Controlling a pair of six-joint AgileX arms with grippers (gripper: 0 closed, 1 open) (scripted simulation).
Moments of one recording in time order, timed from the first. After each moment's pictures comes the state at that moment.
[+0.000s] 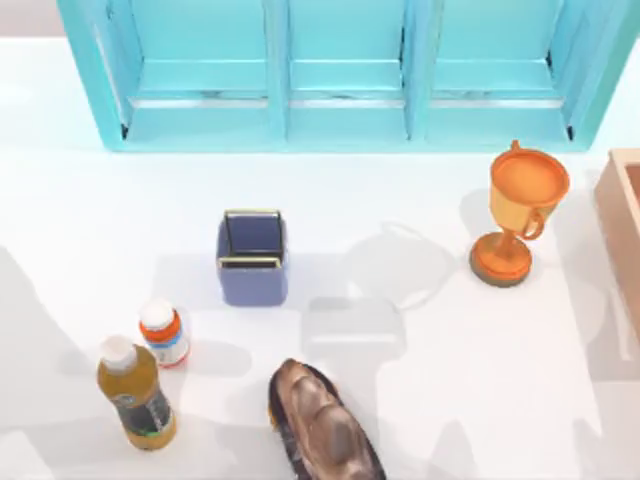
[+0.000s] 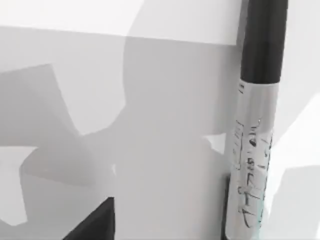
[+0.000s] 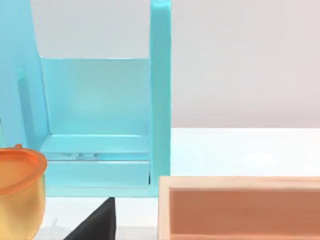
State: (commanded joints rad) left arm 0.53 2.41 1.91 -0.77 0.42 -0.76; right arm 0.00 0.00 0.00 0.00 0.00 0.00
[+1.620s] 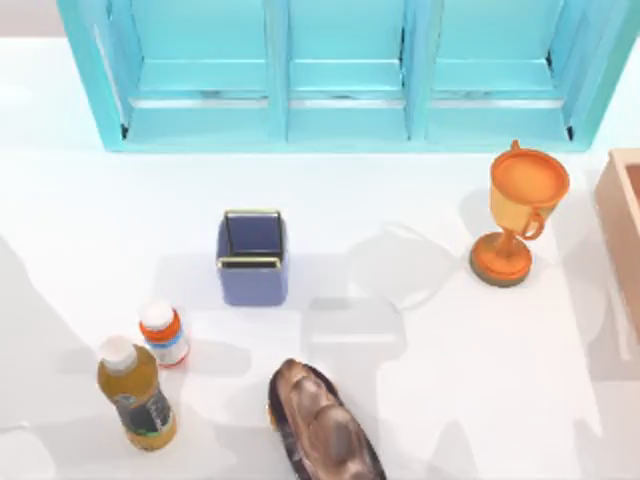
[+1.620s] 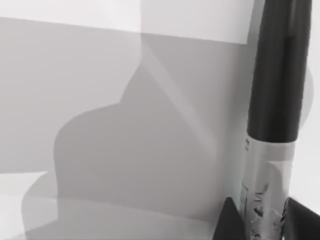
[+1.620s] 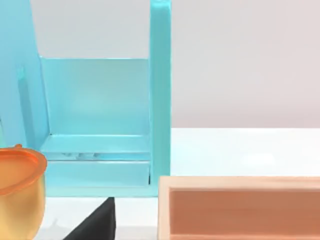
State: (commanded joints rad) left arm 0.48 2.53 1.93 -0.64 0.41 -0.80; right arm 0.00 0.00 0.00 0.00 0.00 0.00
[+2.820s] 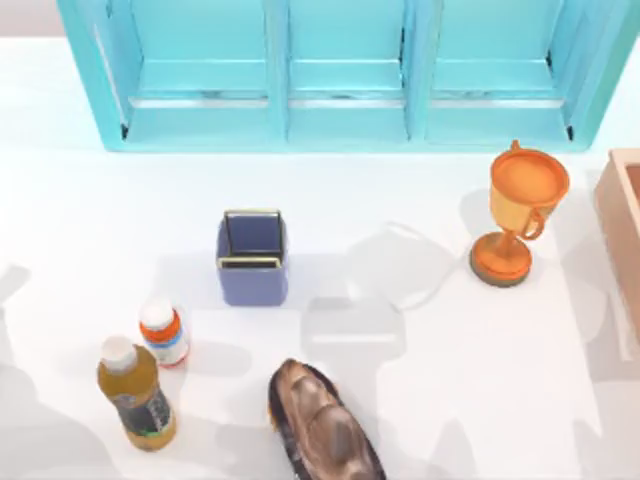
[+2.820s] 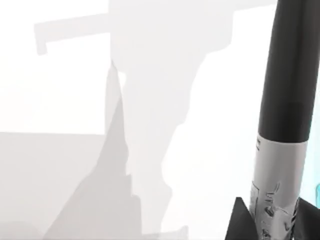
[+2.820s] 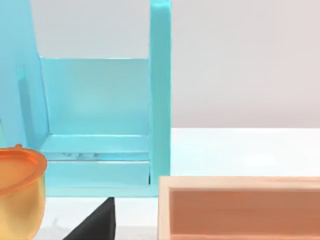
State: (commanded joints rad) left arm 0.71 1.88 1.60 -1.02 0.45 -0.57; right arm 0.00 0.00 0.00 0.00 0.00 0.00
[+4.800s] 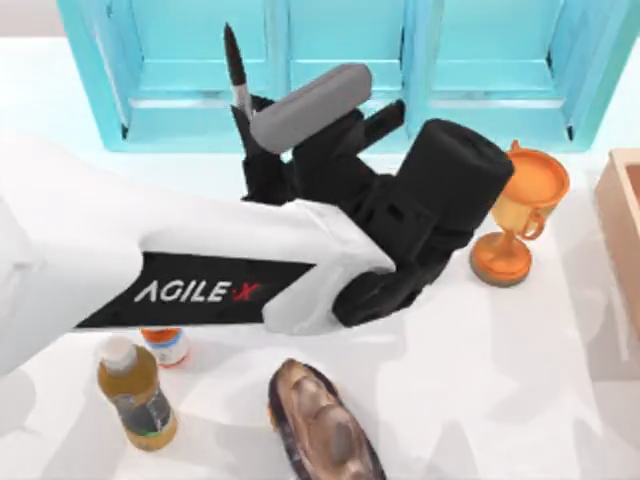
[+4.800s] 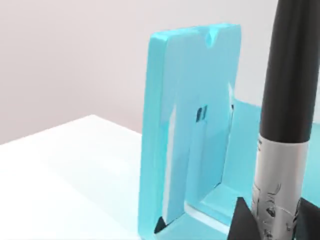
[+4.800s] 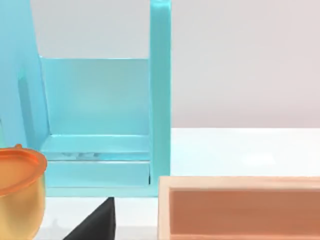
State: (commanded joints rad) left arm -0.96 1.93 1.20 0.14 -1.62 -0.58; right arm 0.00 0.00 0.00 0.00 0.00 0.00
